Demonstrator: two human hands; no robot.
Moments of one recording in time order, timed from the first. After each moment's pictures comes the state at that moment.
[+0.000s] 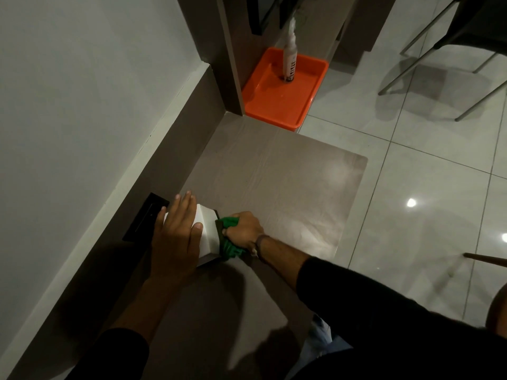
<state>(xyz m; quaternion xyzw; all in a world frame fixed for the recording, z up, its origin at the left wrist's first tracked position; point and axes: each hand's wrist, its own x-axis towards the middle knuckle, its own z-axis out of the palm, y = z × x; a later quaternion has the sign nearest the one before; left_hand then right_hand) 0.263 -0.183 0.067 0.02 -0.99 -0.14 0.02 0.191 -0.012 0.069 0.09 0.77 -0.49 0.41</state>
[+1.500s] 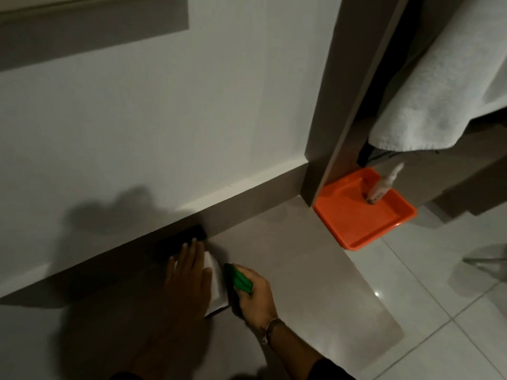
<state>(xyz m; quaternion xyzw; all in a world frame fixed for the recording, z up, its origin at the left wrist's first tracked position) 0.259 -0.130 0.082 0.38 -0.91 -0.14 0.05 0.141 0.010 0.046 -0.26 0.72 -0.54 0.36</state>
